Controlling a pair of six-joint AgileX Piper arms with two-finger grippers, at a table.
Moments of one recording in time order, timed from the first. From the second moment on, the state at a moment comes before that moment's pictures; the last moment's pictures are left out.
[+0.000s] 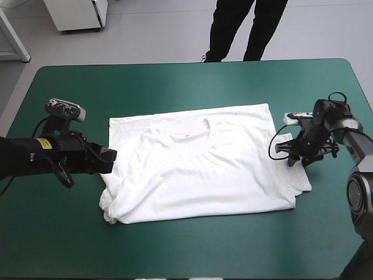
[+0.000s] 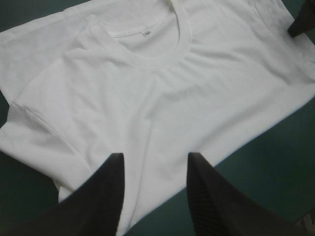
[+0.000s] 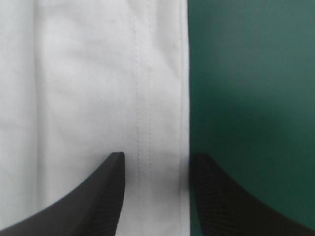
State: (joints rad) left arm -0.15 1.04 -1.31 -0.41 1.26 0.27; right arm -0.03 1.83 -1.31 0.09 1.06 -0.16
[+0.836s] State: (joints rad) left arm -0.15 1.02 -1.31 -0.47 1.26 0.27; right arm -0.02 1.74 -1.45 0.21 1.15 -0.20
